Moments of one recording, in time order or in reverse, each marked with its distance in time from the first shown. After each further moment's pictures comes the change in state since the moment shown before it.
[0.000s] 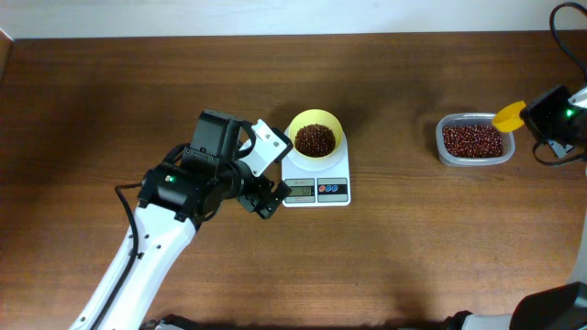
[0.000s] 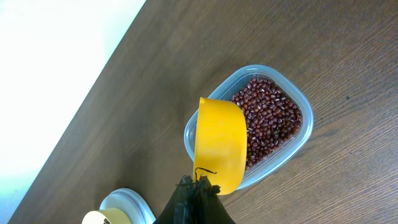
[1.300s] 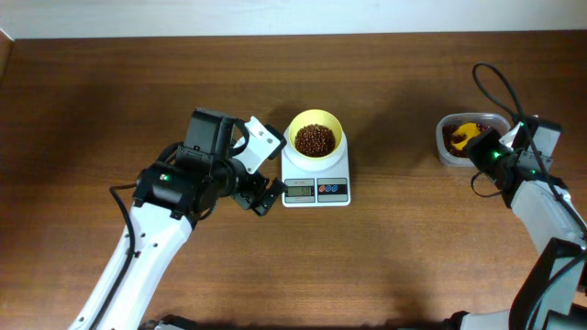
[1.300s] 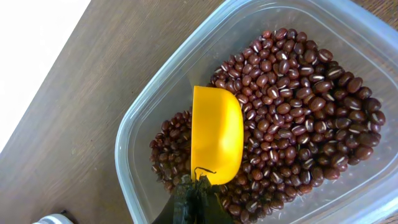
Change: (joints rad) left arm 0.034 0.000 0.000 0.000 0.000 0.000; right arm 0.107 0.039 -0.656 0.822 0.031 0.047
